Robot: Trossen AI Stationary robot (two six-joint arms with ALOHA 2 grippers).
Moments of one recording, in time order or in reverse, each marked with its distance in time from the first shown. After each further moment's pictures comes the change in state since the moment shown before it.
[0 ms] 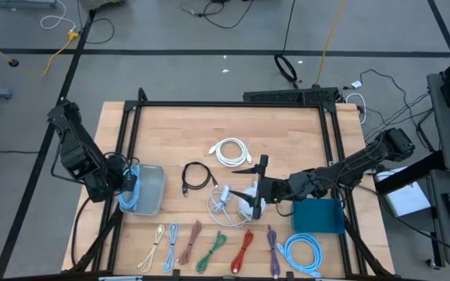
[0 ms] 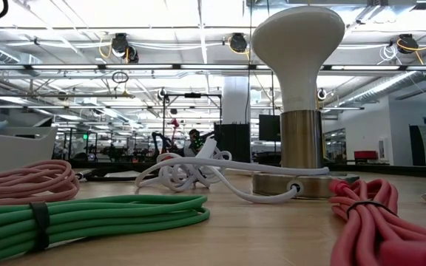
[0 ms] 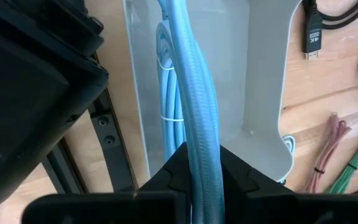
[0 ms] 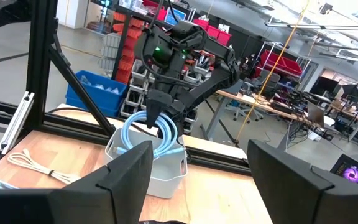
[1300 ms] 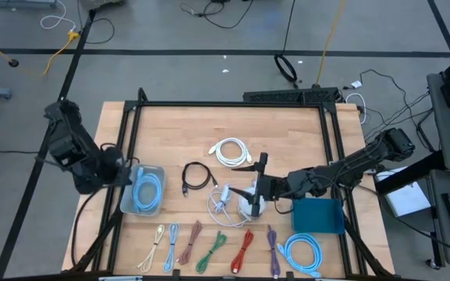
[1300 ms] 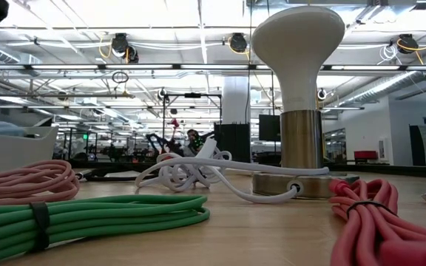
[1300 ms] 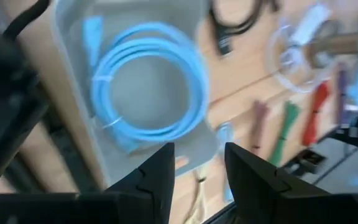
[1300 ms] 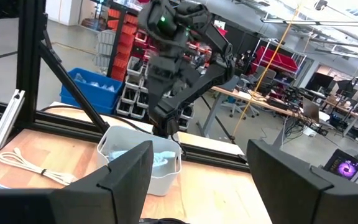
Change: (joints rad) left arm 0.002 -0.005 0.192 -0.034 -0.165 0.157; right arm -0.016 0.001 0.001 -0.008 0.001 0.010
